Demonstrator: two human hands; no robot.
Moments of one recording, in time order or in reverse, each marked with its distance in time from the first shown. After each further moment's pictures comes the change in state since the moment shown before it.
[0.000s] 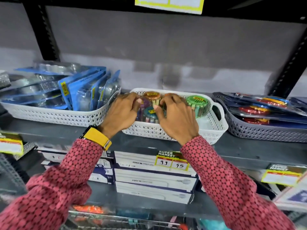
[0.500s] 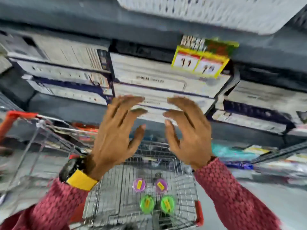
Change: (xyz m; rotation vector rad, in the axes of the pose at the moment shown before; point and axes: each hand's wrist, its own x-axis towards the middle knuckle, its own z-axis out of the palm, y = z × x) left_hand -0.285 -0.038 0.120 -0.069 0.078 0.283; right_hand -0.262 0.016 0.127 0.344 0.238 -0.316
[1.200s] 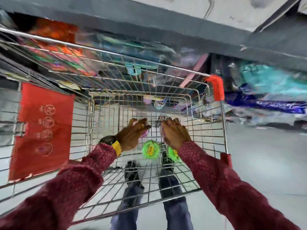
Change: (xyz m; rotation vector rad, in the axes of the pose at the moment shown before) left_hand -0.342 -0.049 0.270 -0.022 -1.342 -0.090; right_hand -0.372 0.038 0.169 -0.156 -1.476 0.599
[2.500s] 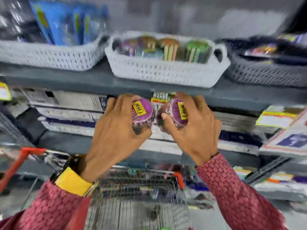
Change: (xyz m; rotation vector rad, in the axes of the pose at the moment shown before) left_hand -0.248 0.144 -0.518 -0.070 1.250 -0.239; right_hand -0.269 -0.053 -0.476 0.198 1.458 -0.057
